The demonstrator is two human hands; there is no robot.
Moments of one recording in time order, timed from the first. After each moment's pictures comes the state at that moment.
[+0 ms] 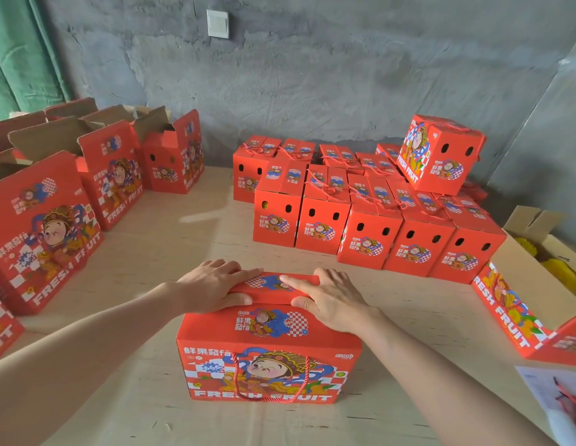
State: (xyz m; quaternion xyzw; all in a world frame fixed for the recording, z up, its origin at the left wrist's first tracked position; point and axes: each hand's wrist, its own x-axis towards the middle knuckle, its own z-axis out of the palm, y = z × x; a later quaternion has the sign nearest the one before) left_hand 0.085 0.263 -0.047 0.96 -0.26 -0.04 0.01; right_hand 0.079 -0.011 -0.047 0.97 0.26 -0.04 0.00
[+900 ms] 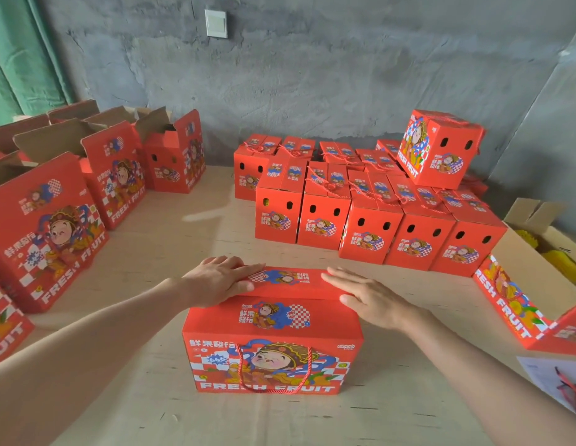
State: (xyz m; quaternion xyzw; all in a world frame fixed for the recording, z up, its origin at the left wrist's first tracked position) left_hand 0.082 0.260 -0.043 0.97 -0.23 -0.08 0.03; right_hand 0.071 -0.077 -0.046 0.94 0.28 -0.09 -0.16
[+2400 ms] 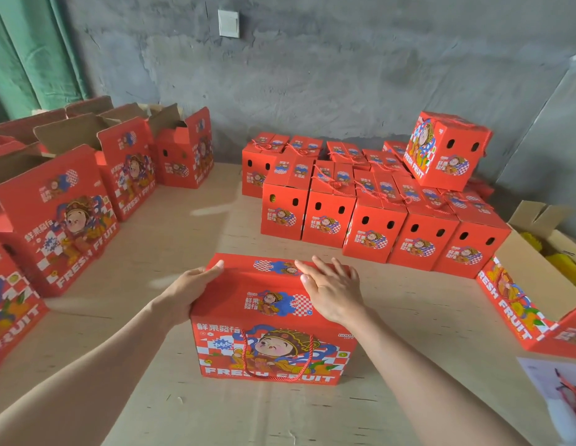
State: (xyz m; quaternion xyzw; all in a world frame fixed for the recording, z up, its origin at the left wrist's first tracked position) left_hand 0.033 0.278 -0.065 0.66 0.17 -0.15 0.72; right_hand 0.062 0.005 -0.065 0.99 0.13 -0.03 -0.08
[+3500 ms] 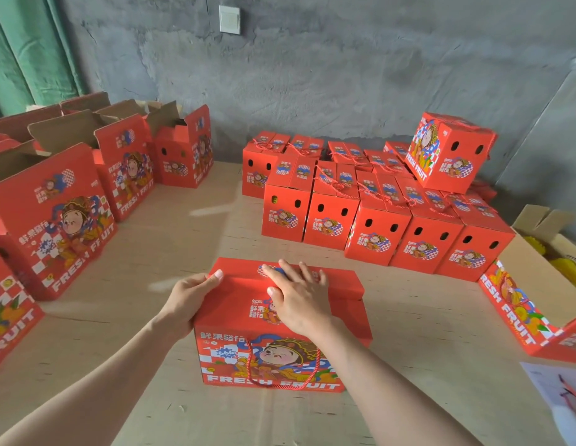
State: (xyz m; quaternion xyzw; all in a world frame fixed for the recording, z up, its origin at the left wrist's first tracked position) left_hand 0.030 0.282 -0.082 0.64 0.15 -0.05 0.76; right_hand 0.054 0.069 -0.069 0.98 0.18 0.03 -0.11
